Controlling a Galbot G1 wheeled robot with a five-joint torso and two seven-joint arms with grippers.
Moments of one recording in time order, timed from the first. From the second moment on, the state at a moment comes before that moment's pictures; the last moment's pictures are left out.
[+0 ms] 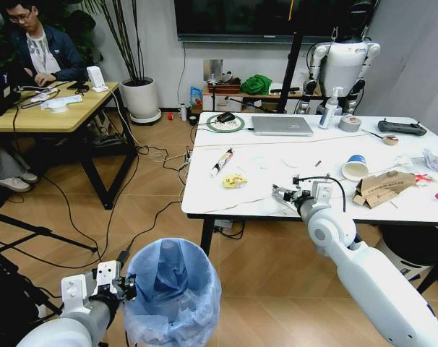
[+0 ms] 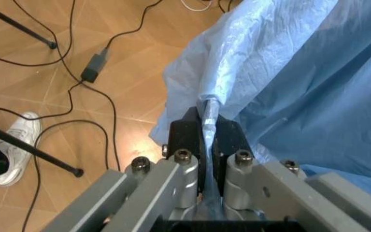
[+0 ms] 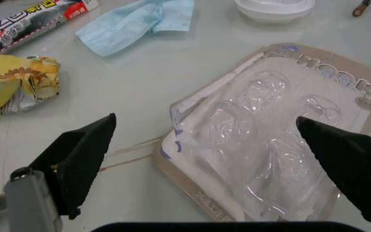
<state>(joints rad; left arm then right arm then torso) 1.73 -0.97 -0.59 -2.50 -1.15 0.74 -0.81 -0.85 1.00 0.12 1.84 0.92 -0.56 0.56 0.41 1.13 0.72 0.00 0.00</state>
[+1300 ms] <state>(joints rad) 1.71 -0.95 -0.60 -2.50 -1.17 0.74 -0.76 -0.87 1.00 0.12 1.78 0.84 -0.54 0.53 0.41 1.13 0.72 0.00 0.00</state>
